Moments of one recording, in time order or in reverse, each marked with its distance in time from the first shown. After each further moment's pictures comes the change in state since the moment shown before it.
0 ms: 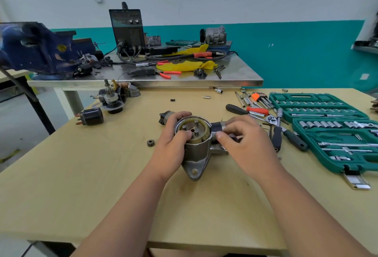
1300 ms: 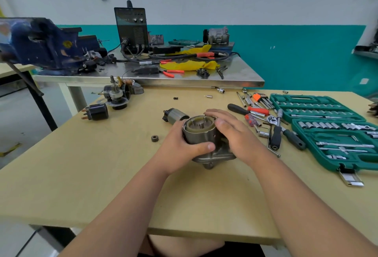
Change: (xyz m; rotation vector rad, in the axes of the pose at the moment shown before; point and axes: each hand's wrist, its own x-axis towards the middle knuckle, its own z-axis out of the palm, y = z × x) left_hand -0.005 -0.003 -0.005 0.187 -0.141 -0.008; right_hand 0.018 -0.002 0.012 0.315 -0.324 0.021
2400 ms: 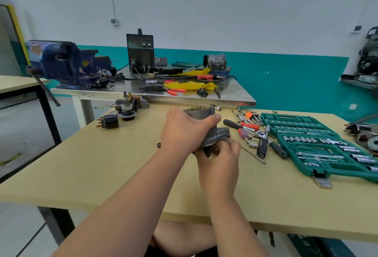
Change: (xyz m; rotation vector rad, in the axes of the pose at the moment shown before) left_hand -0.016 0.096 0.005 0.295 0.447 -0.209; right_hand -0.063 -0.040 0.083 -0.247 0.783 0.052
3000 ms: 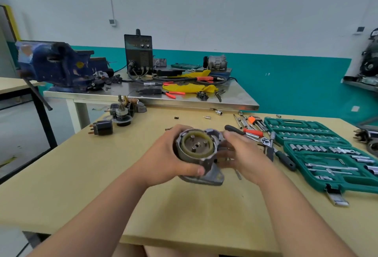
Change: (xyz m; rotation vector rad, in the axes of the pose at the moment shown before) left_hand 0.019 -0.060 -0.024 -0.229 -0.481 0.425; right_hand 0.108 0.031 -0.025 0.514 -0.779 0.546
